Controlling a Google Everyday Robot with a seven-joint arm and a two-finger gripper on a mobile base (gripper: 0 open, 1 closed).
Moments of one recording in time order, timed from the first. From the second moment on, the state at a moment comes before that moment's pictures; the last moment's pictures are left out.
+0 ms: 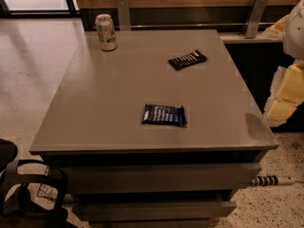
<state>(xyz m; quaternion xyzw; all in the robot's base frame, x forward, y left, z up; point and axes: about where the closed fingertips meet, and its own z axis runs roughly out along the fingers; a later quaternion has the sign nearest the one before) 0.438 -0.213 0.988 -0.60 0.78 -0.05 0.18</state>
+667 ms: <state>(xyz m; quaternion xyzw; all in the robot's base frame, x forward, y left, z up) 0.457 -0.194 0.982 -0.59 0.78 -0.01 0.22</state>
